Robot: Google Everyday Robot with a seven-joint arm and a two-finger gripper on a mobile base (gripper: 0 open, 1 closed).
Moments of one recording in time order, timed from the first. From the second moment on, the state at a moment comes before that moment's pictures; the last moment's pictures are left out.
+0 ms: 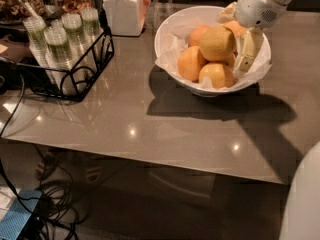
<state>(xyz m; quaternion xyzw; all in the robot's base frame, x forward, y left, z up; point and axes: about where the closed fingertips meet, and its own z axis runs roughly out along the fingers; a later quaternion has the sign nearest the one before) 0.620 -0.183 0.939 -0.71 0.66 0.06 0.21</state>
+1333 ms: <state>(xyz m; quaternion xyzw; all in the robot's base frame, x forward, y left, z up) 0.639 -0.176 0.910 -0.71 0.67 0.10 0.21</state>
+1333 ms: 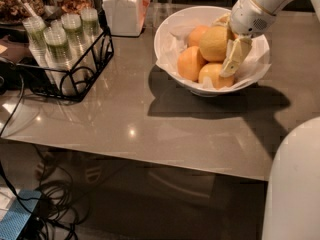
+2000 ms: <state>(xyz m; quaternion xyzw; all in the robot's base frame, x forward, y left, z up) 0.636 -0.176 0.933 -0.70 0.67 0.07 0.23</state>
